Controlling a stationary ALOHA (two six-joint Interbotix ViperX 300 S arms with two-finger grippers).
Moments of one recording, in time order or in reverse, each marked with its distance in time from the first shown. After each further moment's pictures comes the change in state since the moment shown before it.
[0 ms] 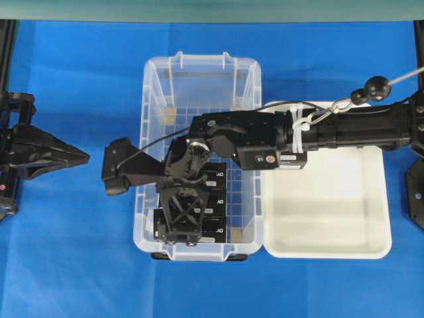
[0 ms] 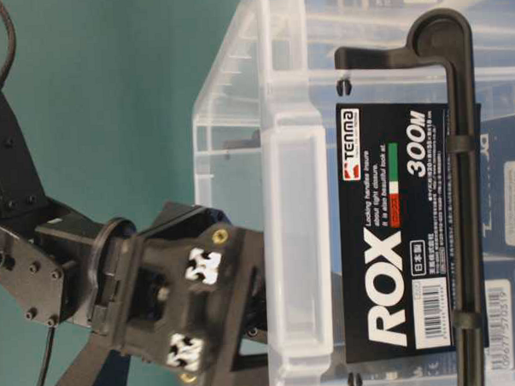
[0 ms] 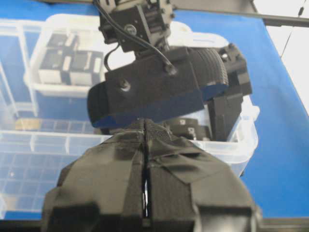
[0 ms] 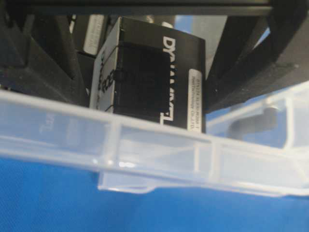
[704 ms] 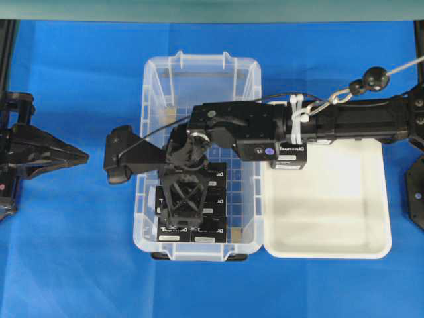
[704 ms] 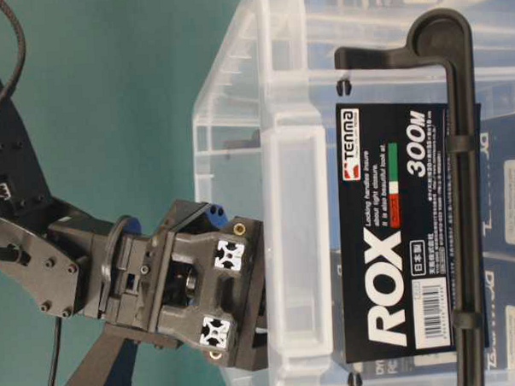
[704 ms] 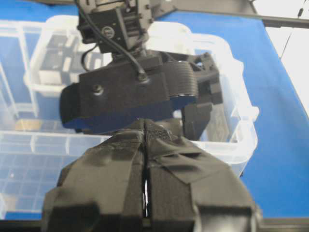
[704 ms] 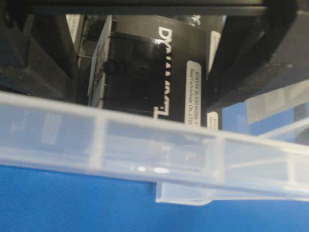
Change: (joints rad) left arm 0.000 -0.005 0.000 0.000 0.002 0.000; right arm -0.028 -0.003 -0.002 -0.069 -0.006 0.000
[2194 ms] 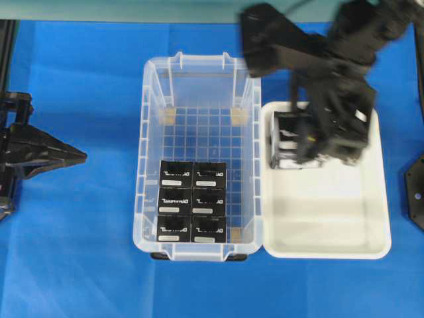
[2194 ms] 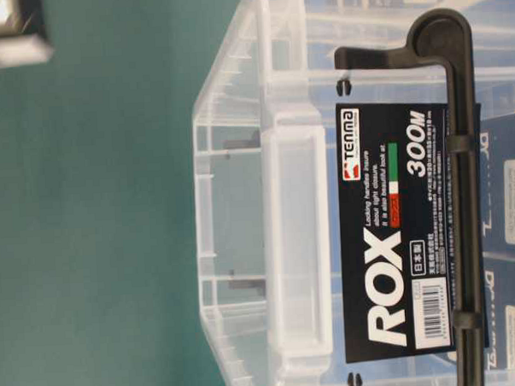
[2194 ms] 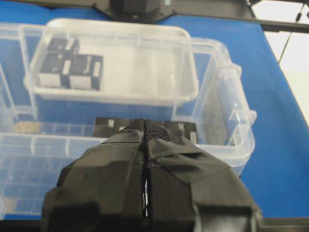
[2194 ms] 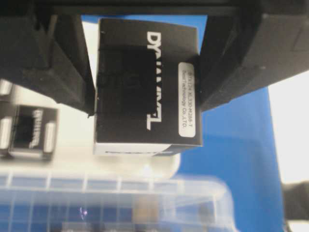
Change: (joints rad) left arm 0.000 -0.017 0.000 0.002 0.002 -0.008; right arm -0.175 -0.673 0.239 -0.032 0.477 0.103
